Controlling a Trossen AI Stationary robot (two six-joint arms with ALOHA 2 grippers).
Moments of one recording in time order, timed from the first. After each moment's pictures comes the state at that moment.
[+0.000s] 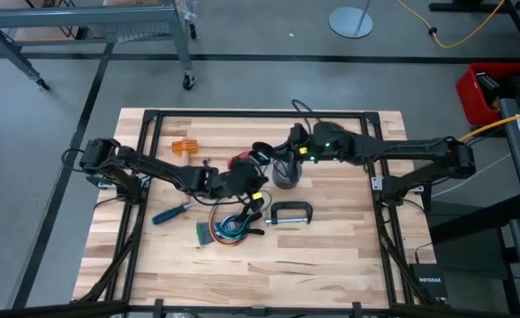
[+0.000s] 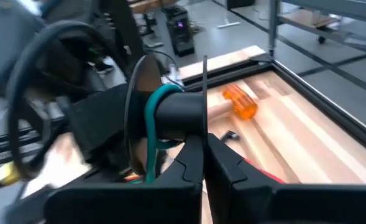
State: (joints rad) left arm -0.14 1.63 1.06 0.05 -0.51 -0.42; right arm -0.15 1.30 1.01 0.02 -0.07 0.23
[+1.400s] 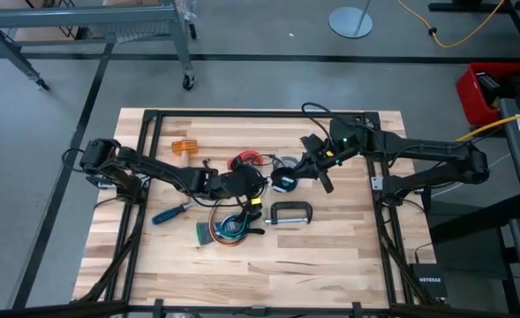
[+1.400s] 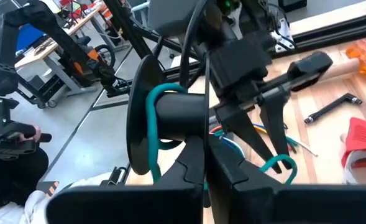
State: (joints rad) left arm -0.14 1.63 1.05 0.06 -0.49 -0.27; right arm -0.17 1.15 1.02 -0.22 -0.55 0.24
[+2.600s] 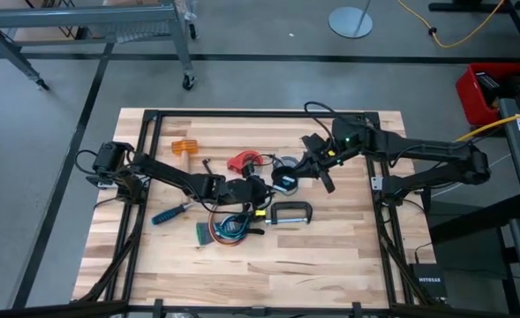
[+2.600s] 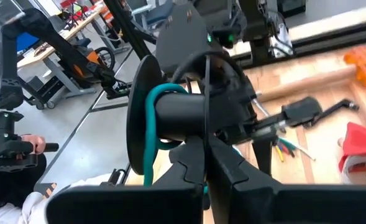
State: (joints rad) left arm -0.15 1.75 1.05 0.21 -0.42 -0.10; right arm -0.17 1.13 1.02 -0.22 -0.54 0.23
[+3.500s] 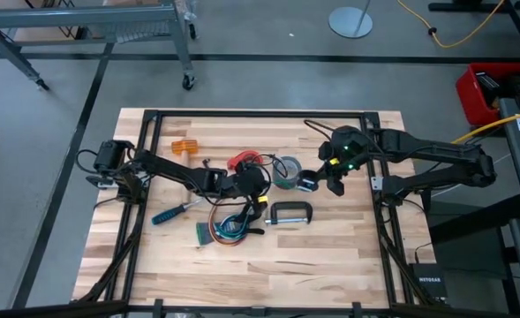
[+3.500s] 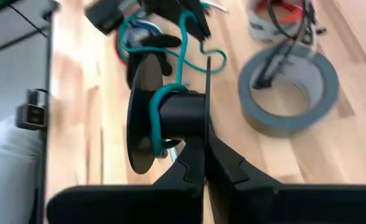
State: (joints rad) left arm -0.08 1.75 1.05 0.09 -0.42 -0.37; right arm -0.17 1.05 1.02 -0.84 -0.27 0.20
